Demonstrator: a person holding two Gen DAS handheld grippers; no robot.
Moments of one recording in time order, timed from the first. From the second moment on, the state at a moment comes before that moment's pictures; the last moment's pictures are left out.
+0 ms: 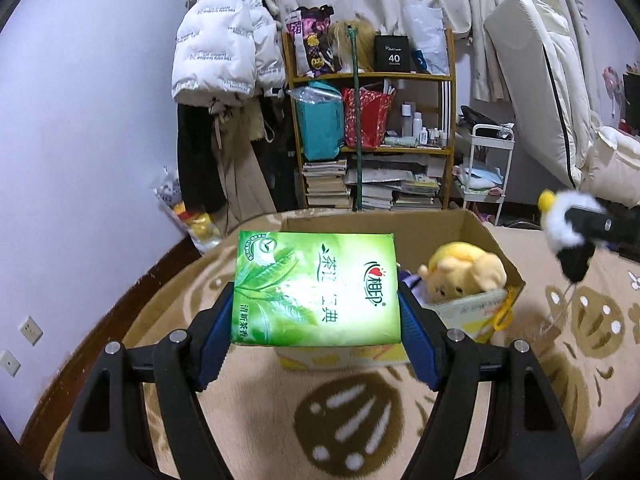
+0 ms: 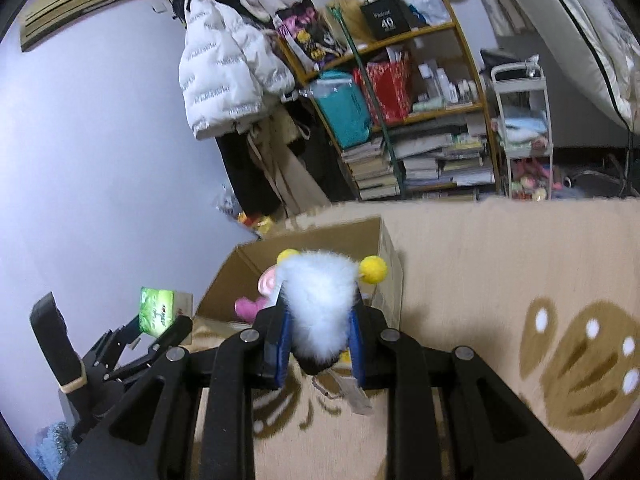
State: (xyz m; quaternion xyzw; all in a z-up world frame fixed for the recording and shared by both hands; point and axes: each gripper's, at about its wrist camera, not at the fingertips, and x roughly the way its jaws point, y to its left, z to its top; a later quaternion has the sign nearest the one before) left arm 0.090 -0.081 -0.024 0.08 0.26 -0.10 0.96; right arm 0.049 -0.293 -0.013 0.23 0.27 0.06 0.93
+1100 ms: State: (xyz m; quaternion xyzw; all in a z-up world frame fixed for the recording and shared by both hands) left arm 0.181 -0.083 -0.057 0.09 0.29 -0.10 0.95; right arm 0.147 -0.274 -0.039 0.16 0.29 0.05 0.94
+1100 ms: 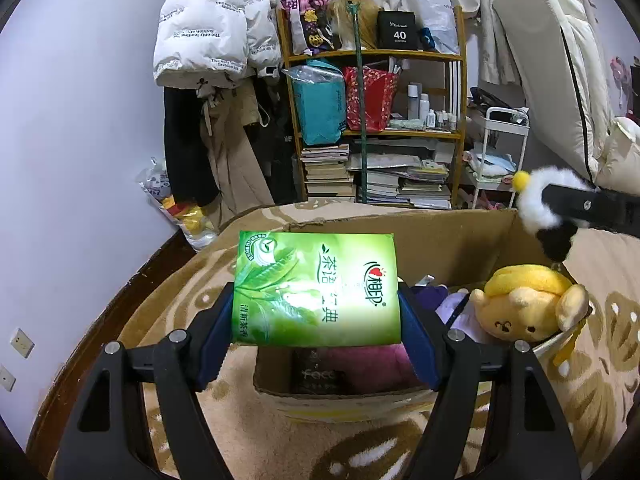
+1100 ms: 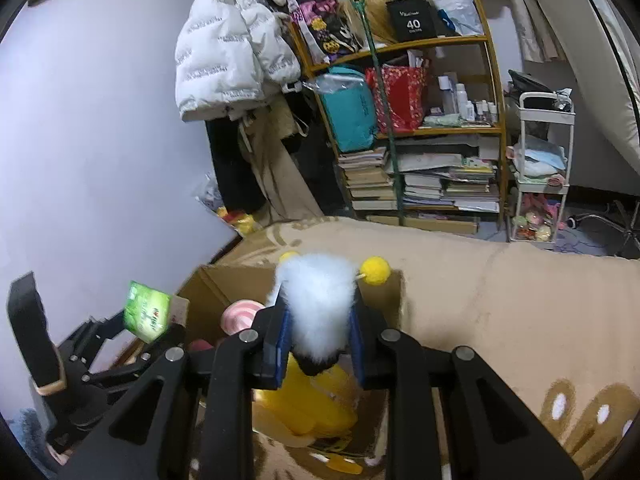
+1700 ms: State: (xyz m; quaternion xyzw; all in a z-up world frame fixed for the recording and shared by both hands) left arm 0.148 -0.067 -0.034 0.08 0.26 -0.09 0.96; right arm 0.111 -0.268 -0.026 0.14 0.28 0.04 0.95
